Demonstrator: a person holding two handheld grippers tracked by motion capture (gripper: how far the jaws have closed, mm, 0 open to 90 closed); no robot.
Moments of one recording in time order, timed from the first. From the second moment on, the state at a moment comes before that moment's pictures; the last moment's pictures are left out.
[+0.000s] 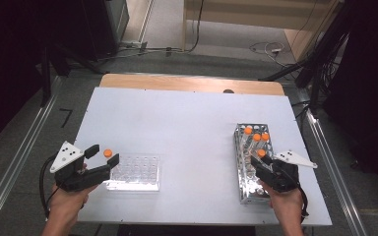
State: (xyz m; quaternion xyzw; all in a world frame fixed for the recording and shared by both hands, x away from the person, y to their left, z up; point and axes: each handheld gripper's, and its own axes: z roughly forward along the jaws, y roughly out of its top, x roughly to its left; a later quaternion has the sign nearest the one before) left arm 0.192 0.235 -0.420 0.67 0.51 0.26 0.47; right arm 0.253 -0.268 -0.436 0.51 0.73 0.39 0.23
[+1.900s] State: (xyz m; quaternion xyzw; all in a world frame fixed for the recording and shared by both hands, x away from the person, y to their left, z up) left arm 0.189 0.199 -0.406 0.70 0.47 0.25 0.49; right arm 0.231 -0.237 -0.383 0.45 0.74 0.42 0.27
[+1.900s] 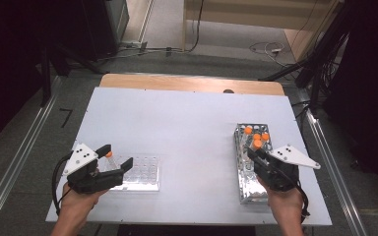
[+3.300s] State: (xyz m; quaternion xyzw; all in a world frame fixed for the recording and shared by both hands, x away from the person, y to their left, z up) left arm 0.202 0.089 -0.397 0.76 0.37 0.21 0.50; right arm 0.227 -0.134 -0.418 0.35 0.82 0.42 0.19
